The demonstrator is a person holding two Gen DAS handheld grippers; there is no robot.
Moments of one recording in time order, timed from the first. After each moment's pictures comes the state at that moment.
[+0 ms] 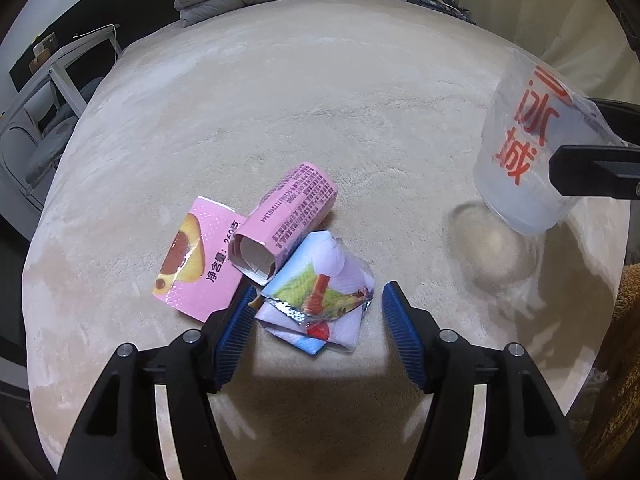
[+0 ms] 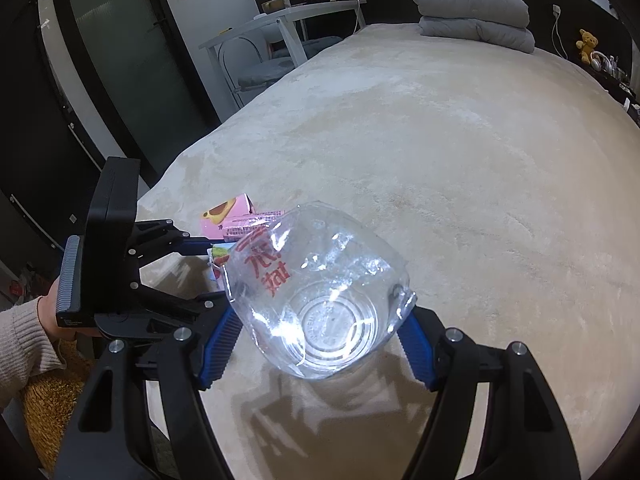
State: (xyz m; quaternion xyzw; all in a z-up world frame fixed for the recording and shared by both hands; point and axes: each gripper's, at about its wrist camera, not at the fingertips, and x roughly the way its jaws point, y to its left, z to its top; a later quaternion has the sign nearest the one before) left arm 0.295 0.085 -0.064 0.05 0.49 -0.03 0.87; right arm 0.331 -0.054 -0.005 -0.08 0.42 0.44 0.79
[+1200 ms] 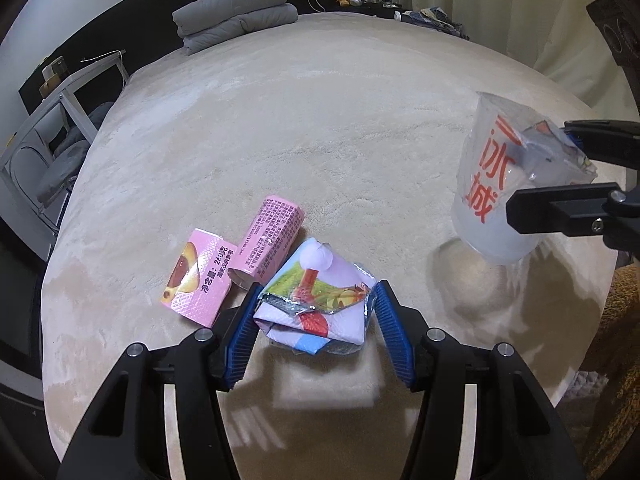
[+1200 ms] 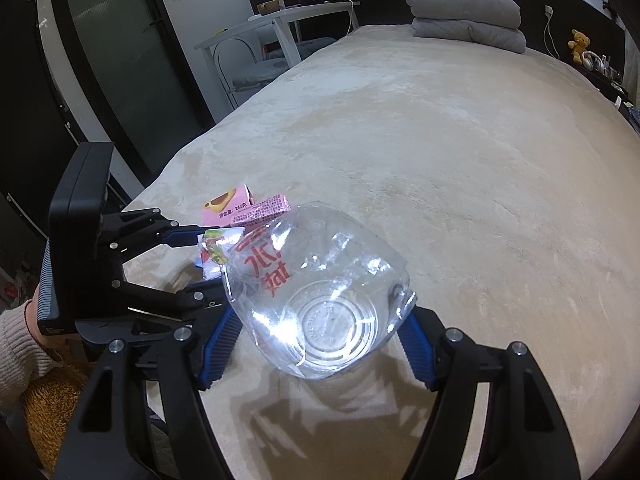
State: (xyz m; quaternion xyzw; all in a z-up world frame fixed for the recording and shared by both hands) left arm 0.268 0.059 -0.034 0.06 0.45 -0.02 0.89; right arm 0.314 -0.067 -0.003 -0.08 0.41 0.42 0.80
